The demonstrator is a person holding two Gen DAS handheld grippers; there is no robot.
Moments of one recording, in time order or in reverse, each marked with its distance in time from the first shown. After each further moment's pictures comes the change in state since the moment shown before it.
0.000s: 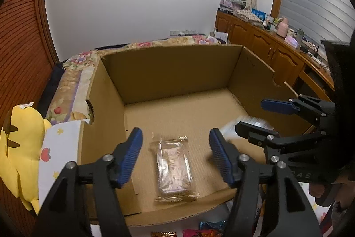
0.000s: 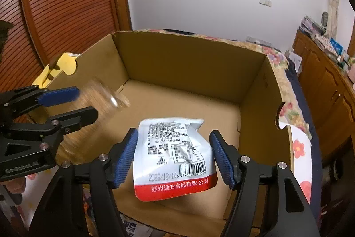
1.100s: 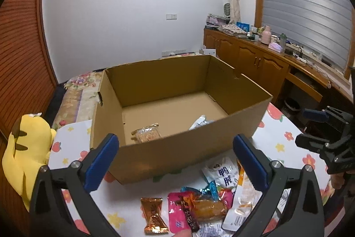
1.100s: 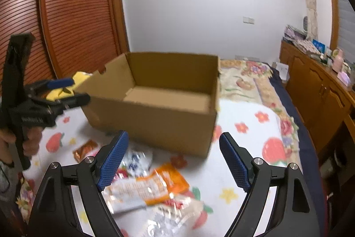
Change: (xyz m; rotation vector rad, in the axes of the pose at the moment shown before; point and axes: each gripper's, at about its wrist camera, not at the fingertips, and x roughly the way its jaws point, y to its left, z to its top) left arm -0.080 -0.031 -0.054 0.094 -0.150 -0.021; right arm -0.134 -0.014 -0.109 0.056 -0.199 -0.016
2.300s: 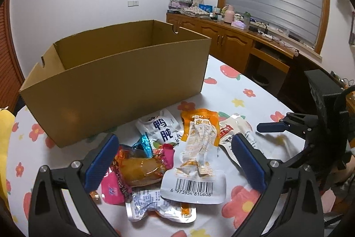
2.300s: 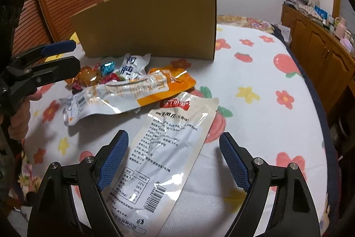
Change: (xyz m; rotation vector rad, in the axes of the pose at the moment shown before) left arm 0.003 -0.066 -0.069 0.083 0.094 -0.222; right arm 0.019 0.004 -0.120 0.045 0.223 0.025
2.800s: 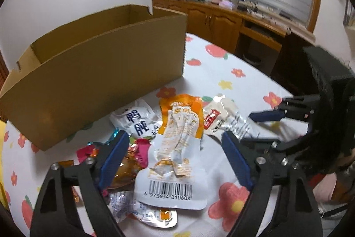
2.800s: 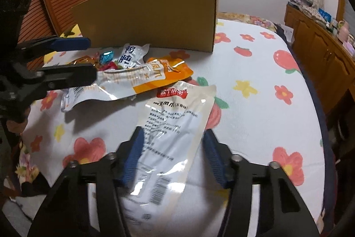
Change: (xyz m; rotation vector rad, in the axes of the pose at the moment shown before) left arm 0.026 -0.027 0.003 0.094 0.132 -0.039; right arm -0.004 -0.008 -0.009 -0.035 0.033 -0.002
